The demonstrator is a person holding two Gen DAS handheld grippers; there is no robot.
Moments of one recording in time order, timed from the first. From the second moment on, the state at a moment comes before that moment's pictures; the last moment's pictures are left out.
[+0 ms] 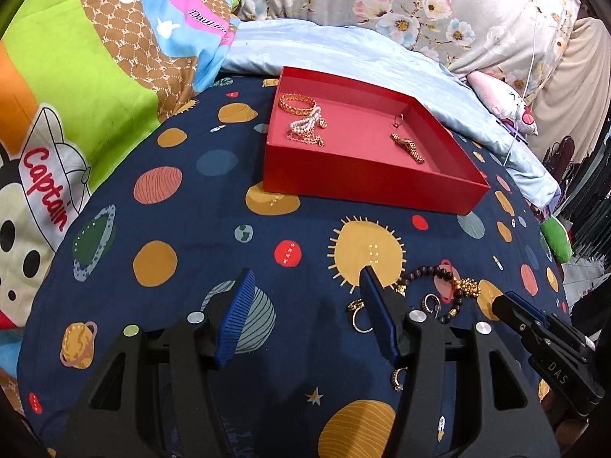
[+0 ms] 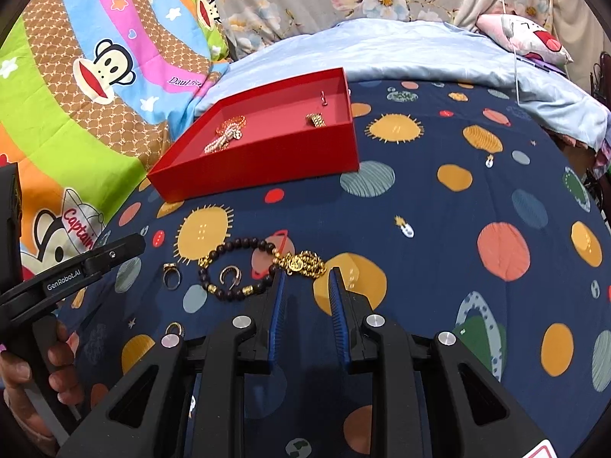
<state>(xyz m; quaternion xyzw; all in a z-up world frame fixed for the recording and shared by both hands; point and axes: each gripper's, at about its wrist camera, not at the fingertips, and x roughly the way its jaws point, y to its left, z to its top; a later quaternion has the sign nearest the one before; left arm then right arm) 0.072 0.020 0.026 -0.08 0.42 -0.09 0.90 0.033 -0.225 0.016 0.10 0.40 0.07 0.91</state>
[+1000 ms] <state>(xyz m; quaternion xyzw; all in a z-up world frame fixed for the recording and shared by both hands) 0.054 0.009 0.007 -0.08 0.42 -0.12 0.89 0.031 -0.221 0.007 0.10 0.41 0.07 0.90</state>
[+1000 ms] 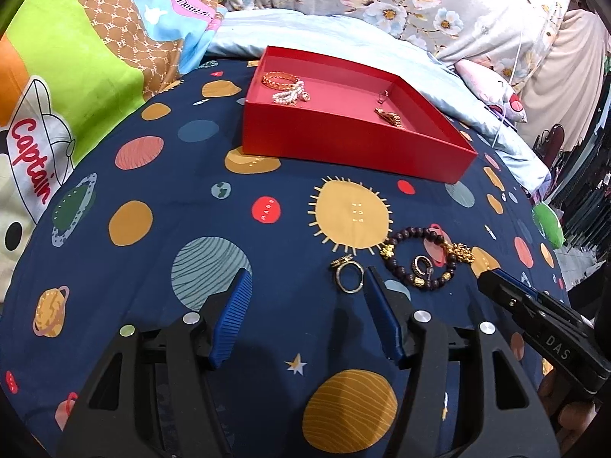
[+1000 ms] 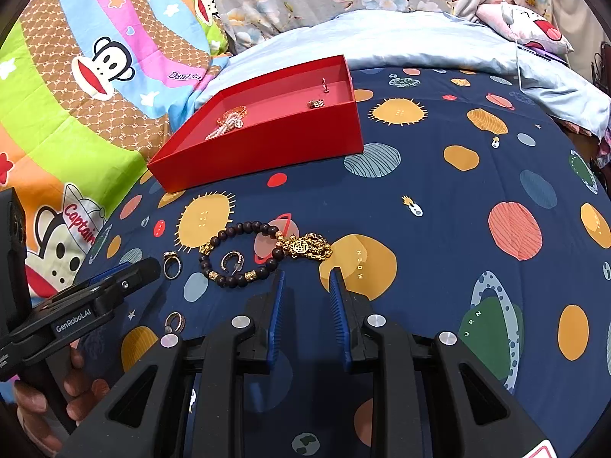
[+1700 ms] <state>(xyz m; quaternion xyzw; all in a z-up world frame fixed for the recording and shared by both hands) 0.064 -0.023 0.004 -0.04 0.42 -0.13 0.90 0.033 -0.218 0.003 0.12 0.41 0.07 0.90</state>
